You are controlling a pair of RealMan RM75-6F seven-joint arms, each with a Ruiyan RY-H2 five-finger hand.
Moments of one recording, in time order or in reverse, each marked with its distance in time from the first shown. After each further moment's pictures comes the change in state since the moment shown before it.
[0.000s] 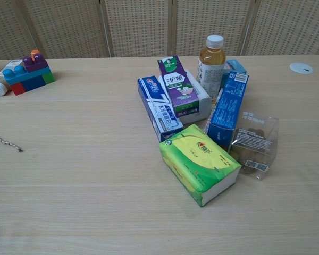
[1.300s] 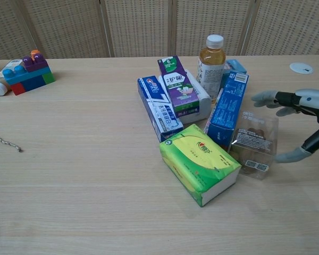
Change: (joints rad) left arm -0.010 -0.015 -0.005 -0.011 -0.022 -0.032 0.047; right arm 0.285 -0.126 0.056 -0.100 0.308 -0.482 -0.028
